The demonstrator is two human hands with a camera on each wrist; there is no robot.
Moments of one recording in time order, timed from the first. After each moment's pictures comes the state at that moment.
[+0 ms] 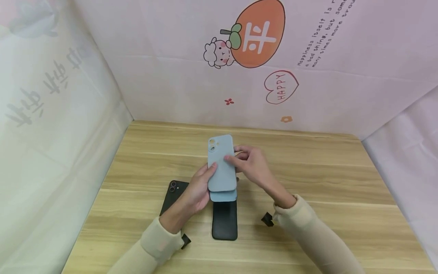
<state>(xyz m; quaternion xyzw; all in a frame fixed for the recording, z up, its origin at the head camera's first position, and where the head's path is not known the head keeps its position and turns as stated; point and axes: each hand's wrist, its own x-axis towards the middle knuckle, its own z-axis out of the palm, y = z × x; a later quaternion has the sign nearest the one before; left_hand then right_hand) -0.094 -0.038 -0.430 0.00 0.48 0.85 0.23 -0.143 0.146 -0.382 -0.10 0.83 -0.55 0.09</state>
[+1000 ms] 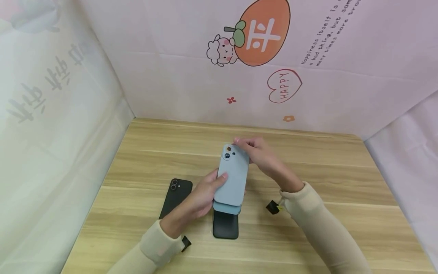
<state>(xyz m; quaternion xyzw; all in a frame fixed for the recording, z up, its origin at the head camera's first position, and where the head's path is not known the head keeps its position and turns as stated) -0.079 -0.039 -0.425 0.04 0.55 0.78 0.29 -0.175 0.163 -0.369 -0.10 0.81 -0.55 0.20</state>
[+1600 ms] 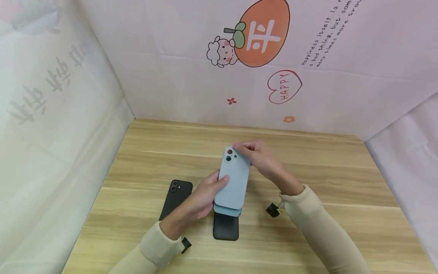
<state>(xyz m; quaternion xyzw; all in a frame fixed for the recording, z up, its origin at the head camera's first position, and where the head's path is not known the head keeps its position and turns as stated) -0.078 -0.039 -0.422 0.05 0.55 0.78 0.30 -0.171 0.165 -0.374 -0.10 0.81 -0.54 0.19</state>
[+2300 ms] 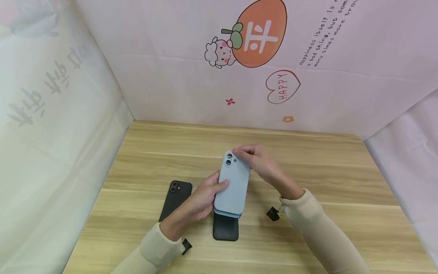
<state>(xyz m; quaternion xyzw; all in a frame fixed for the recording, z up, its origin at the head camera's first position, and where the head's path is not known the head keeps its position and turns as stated) -0.078 -0.037 -0.422 0.06 0.52 0.79 0.31 -0.163 0.169 -0.379 -0.09 0.81 -0.54 0.20</state>
